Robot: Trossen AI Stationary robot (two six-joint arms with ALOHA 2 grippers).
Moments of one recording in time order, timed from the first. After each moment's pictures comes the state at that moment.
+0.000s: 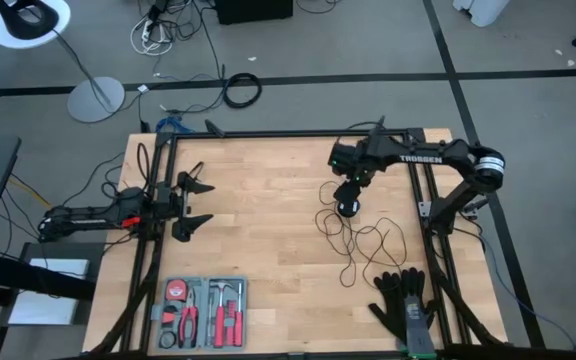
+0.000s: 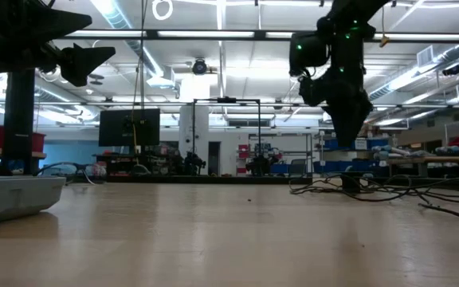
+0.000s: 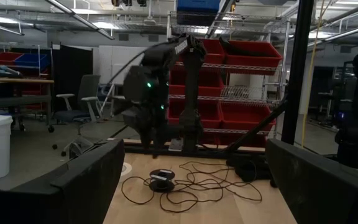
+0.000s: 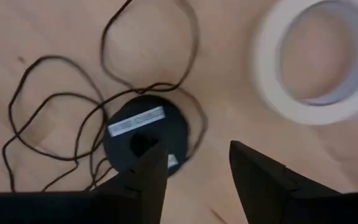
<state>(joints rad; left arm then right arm) 0.03 0.00 0.01 0.24 -0.04 -0.06 -0.35 1.57 1.11 -1.01 0.05 0.34</state>
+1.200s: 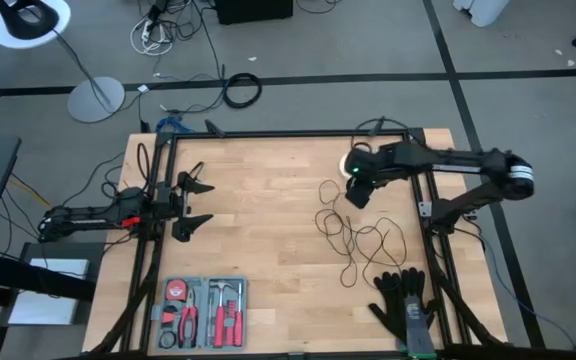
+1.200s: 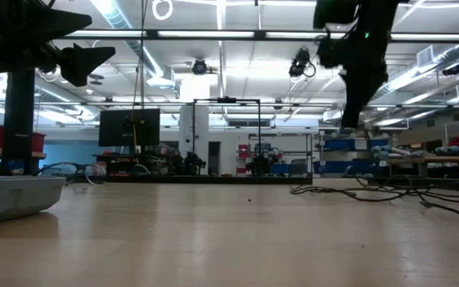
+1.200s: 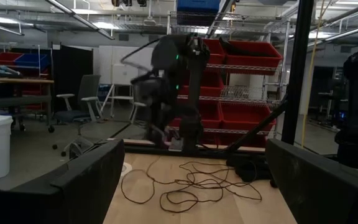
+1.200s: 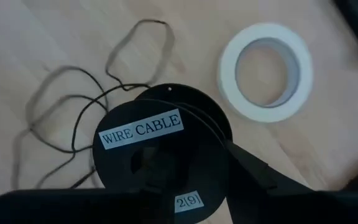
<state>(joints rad) 0.03 0.00 0.01 0.24 -0.04 -0.06 -0.23 1.29 1.11 -1.08 0.24 0.40</state>
